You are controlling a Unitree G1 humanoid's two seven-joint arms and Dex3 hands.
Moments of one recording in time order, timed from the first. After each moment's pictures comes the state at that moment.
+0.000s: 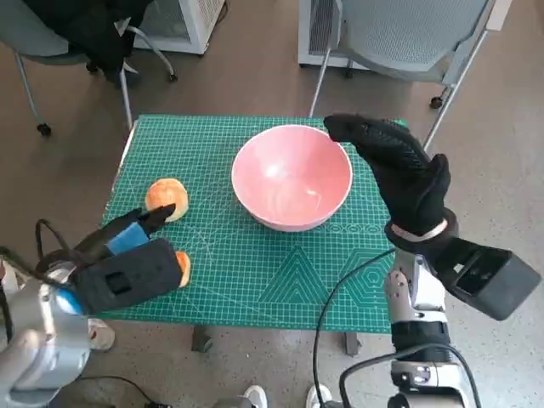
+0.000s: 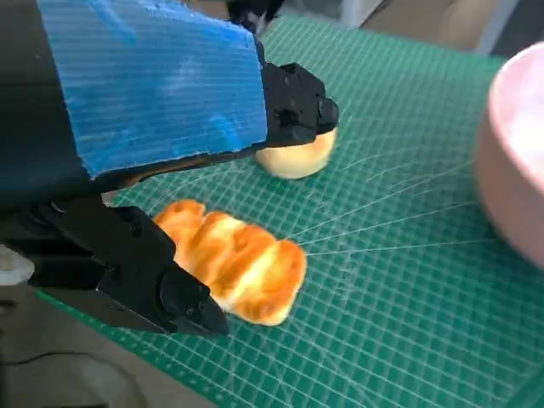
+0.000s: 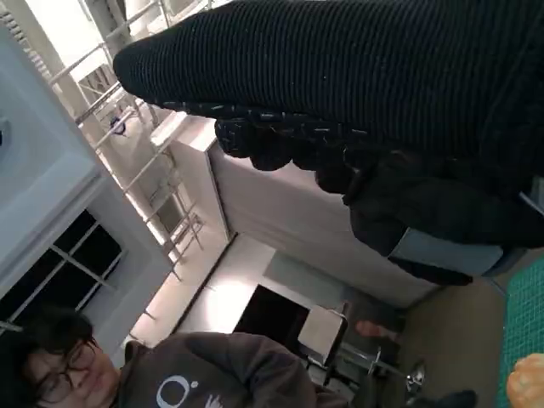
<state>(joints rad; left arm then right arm) -0.34 0.93 -0.34 -0.47 0.38 0.96 -0.58 -0.66 -0.05 -0.12 0.47 0.44 -0.68 0.71</state>
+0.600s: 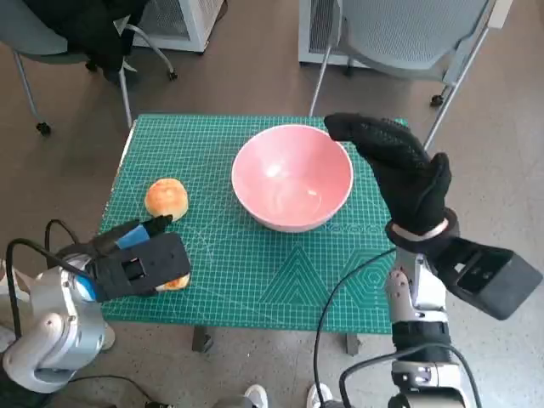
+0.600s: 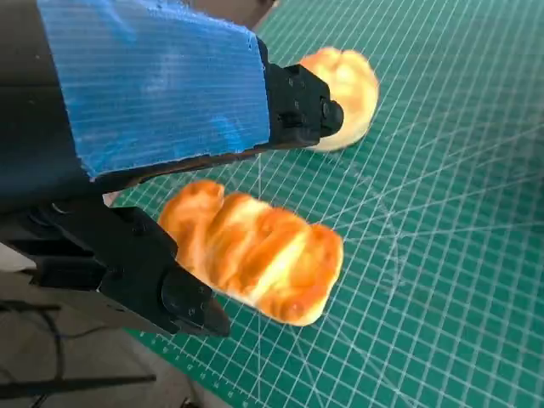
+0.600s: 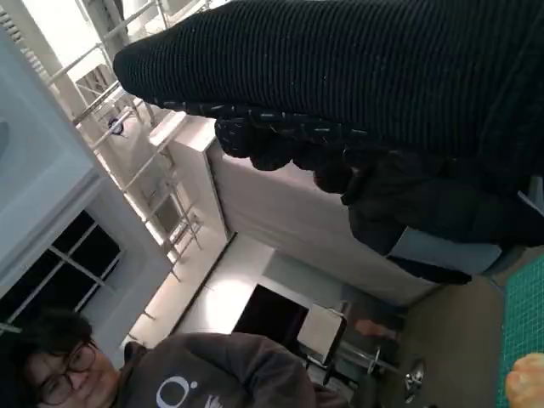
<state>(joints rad) -0.36 0.90 -0.42 -0.33 0.44 0.94 -0.61 -0.66 -0.05 -0.12 0.47 0.44 -0.67 0.70</state>
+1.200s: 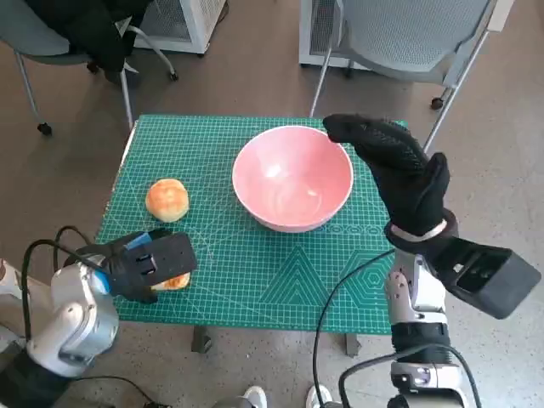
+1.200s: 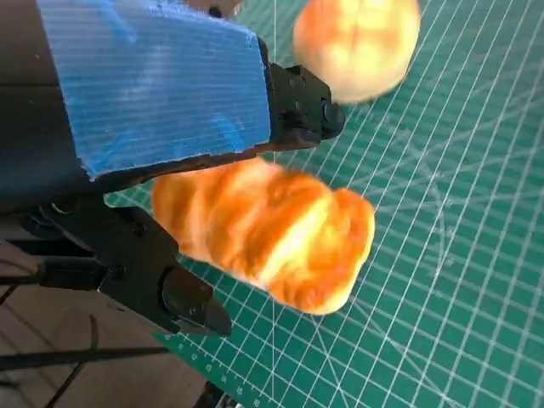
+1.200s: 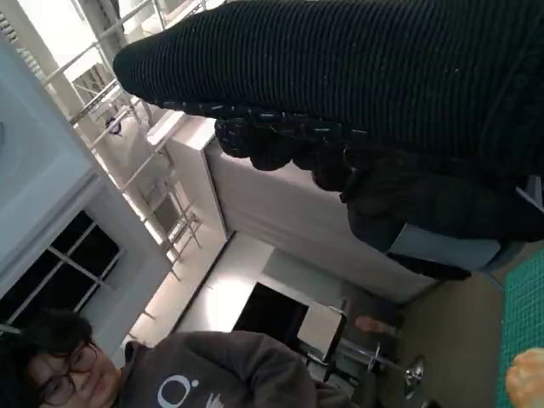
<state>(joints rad) -0.41 0.82 -0.48 -0.10 0.48 0.87 -0.62 -0.66 -0.05 -0.12 0.47 0.44 -0.65 0.70</state>
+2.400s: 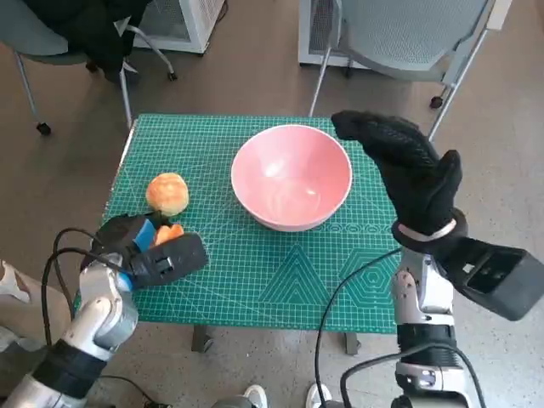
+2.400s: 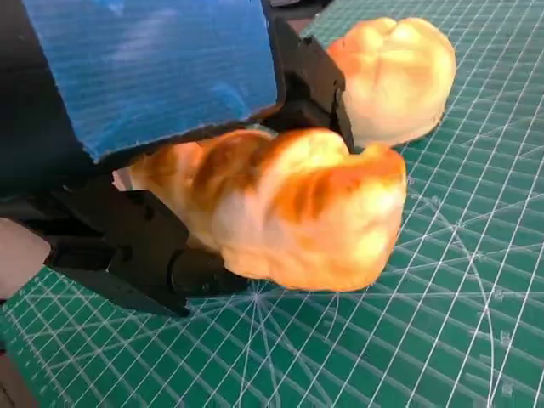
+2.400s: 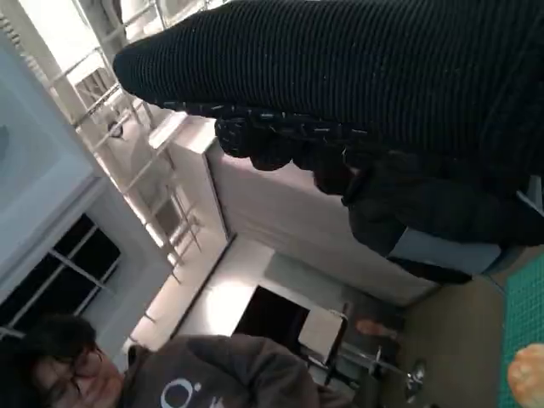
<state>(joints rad) -0.39 0.67 -0.42 0.12 0.65 0.72 -0.37 -0.65 -0.06 -0.13 0.42 0.45 -0.61 0.70</state>
